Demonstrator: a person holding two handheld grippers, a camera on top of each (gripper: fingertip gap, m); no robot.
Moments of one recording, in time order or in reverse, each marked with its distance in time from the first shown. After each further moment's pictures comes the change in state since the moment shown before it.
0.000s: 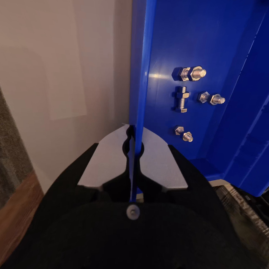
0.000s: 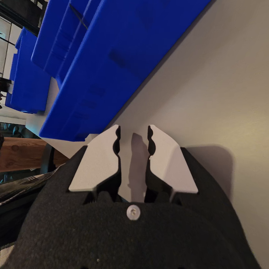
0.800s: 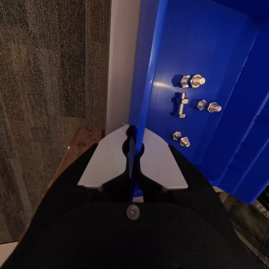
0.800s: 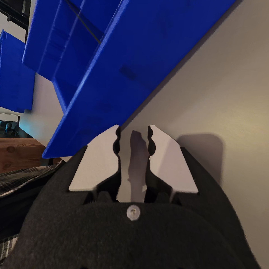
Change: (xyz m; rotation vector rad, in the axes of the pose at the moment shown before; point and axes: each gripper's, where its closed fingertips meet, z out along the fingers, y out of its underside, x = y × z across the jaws) left arm -0.114 -0.021 -0.025 0.045 0.007 -0.046; right arm -0.016 -0.012 0.025 -0.068 0.039 0.004
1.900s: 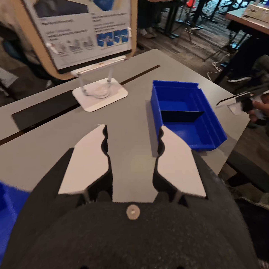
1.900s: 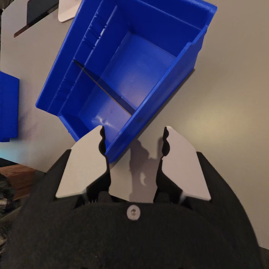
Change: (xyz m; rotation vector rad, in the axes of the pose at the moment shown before) left arm 0.461 0.026 -0.131 0.744 0.429 0.811; right arm -0.020 -0.071 -0.042 0.045 0.228 0.025
